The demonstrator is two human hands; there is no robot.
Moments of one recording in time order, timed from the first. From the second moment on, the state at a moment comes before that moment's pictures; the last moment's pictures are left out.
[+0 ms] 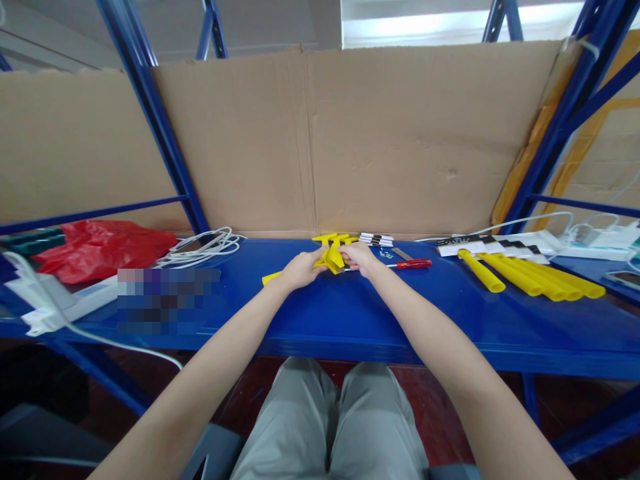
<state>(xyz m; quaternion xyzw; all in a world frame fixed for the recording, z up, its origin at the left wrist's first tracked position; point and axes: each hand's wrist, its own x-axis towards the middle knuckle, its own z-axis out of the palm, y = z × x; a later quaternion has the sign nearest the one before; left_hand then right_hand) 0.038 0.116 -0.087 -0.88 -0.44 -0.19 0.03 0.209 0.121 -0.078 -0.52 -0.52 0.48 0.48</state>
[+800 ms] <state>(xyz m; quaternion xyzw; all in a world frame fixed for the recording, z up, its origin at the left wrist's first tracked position) 0.040 0.115 -0.088 -0.89 -0.42 -0.19 0.03 0.200 0.111 -0.073 -0.56 -0.54 0.43 0.46</state>
